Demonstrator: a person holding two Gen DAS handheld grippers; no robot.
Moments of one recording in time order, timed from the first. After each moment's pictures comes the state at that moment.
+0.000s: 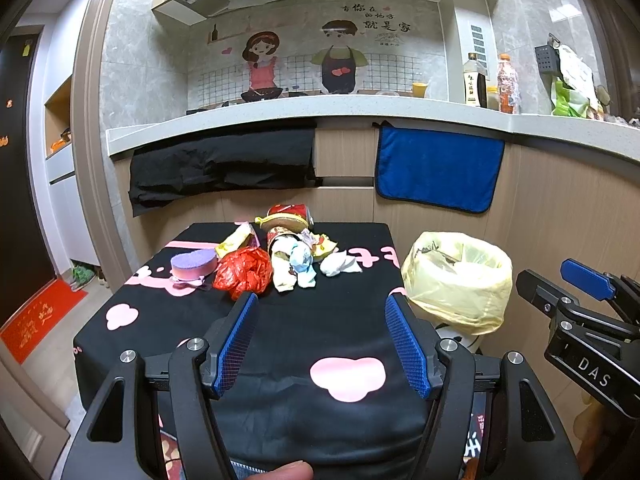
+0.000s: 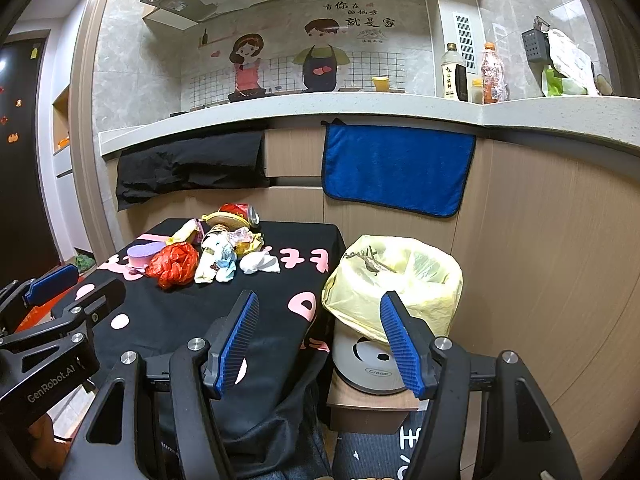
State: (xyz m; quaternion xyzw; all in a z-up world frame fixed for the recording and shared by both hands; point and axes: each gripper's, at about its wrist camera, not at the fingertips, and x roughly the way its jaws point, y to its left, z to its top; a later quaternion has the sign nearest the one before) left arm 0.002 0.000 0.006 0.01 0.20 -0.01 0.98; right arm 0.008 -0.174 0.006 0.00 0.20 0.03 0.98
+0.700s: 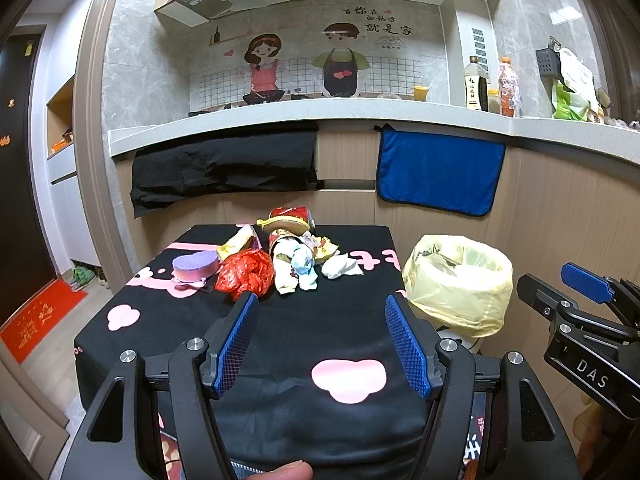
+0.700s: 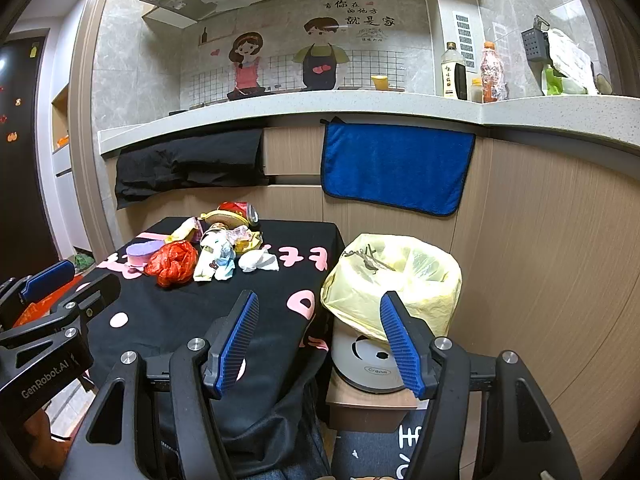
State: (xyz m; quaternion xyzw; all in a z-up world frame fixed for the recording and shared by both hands) left arm -0.003 -0.001 0.009 0.01 0.20 -0.01 0.98; right arm 0.007 -0.174 0.006 0.00 0.20 0.03 0.98
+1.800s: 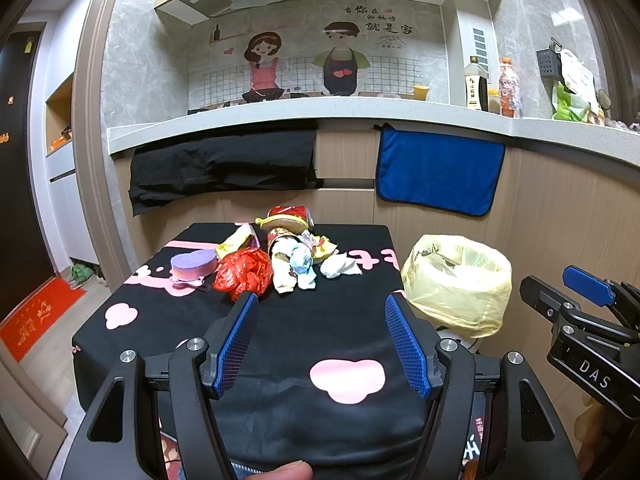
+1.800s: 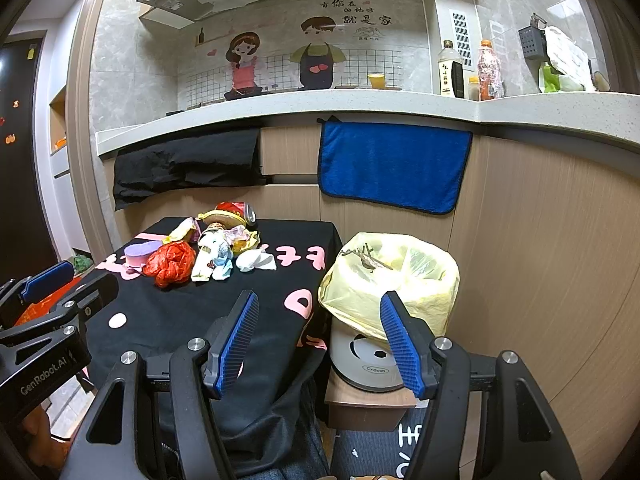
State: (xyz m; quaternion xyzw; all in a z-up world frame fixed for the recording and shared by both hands) left arm -0.003 0.000 0.010 0.01 0.20 -0.01 0.98; right arm 0.007 -0.176 0.006 0.00 0.21 0.02 0.98
